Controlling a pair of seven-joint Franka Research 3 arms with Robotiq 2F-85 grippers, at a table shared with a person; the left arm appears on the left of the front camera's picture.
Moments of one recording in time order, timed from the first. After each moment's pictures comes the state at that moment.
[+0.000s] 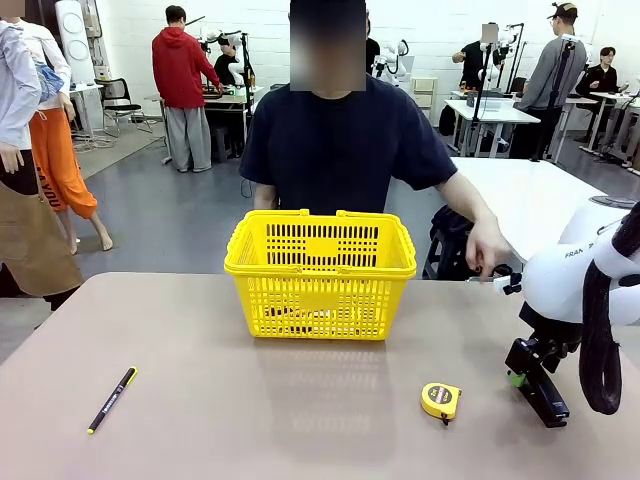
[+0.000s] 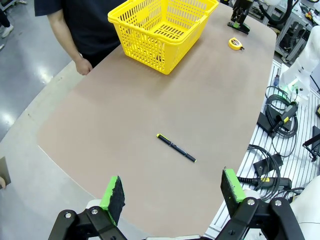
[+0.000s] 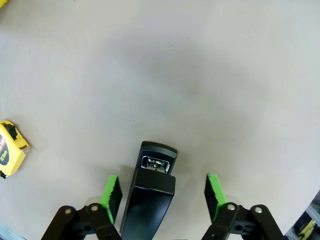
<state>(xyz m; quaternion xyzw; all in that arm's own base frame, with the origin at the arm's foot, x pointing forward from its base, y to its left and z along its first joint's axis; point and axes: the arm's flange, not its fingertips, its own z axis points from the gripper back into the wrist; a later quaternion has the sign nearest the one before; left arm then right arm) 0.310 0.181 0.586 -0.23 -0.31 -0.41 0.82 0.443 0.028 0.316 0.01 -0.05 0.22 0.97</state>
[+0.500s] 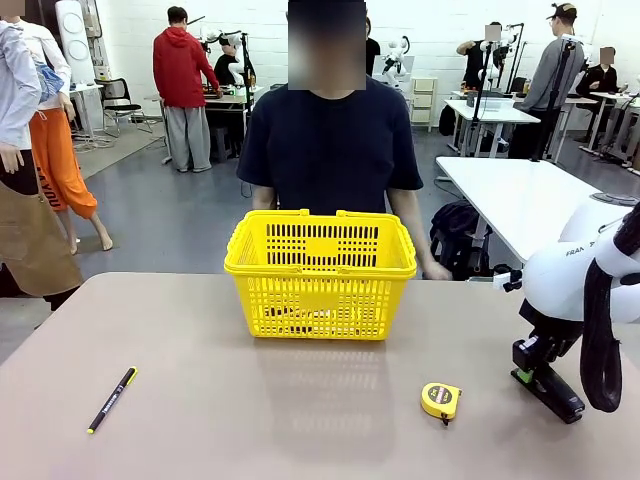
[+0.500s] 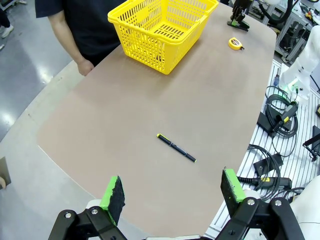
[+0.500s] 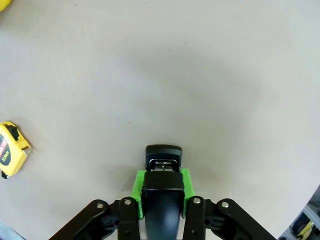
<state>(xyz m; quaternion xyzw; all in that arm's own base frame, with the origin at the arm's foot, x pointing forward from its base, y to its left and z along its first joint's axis) 0.310 0.180 0.586 -0.23 -0.31 -0.41 0.82 0.445 0.028 0.320 0.00 -0.05 0.22 0.97</state>
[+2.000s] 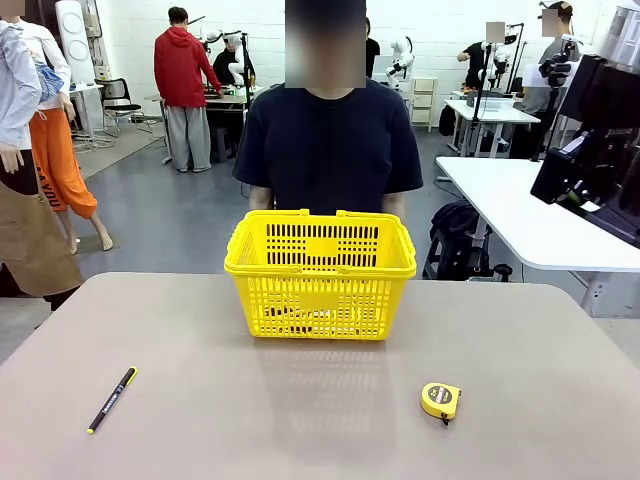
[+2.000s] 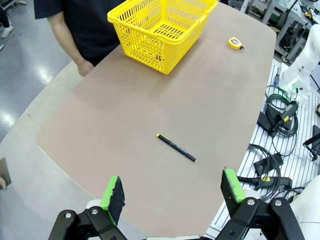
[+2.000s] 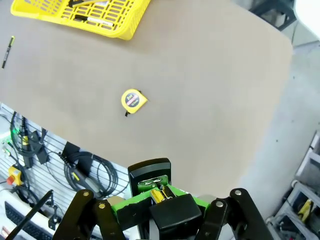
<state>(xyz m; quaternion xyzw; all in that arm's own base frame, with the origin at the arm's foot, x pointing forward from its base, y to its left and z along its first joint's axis) 0.310 0.180 0.586 -0.23 -0.31 -0.41 0.82 0.362 0.096 0.661 0.02 -0.08 0.20 0.98</state>
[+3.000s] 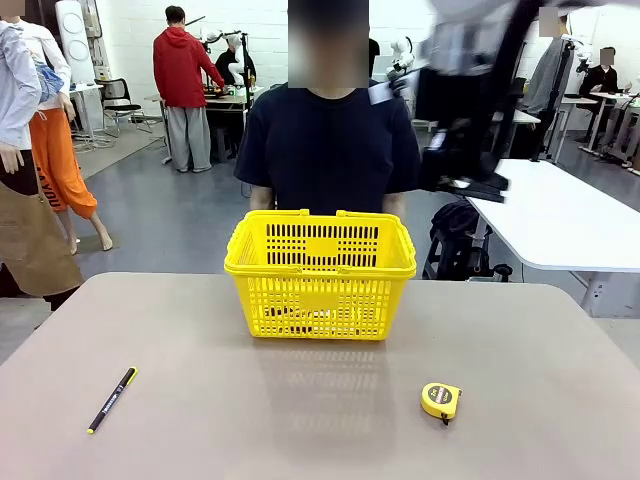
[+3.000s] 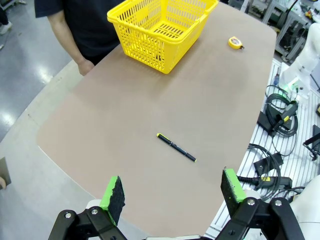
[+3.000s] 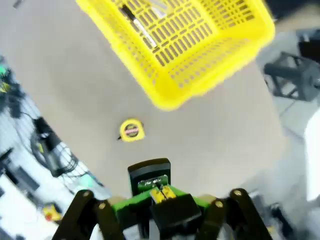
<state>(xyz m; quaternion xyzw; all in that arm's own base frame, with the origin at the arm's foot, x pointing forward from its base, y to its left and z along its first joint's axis) 0.310 0.180 0.586 -0.23 -0.31 -0.41 0.82 0.497 0.264 0.637 -0.04 -0.01 0.48 0.88</state>
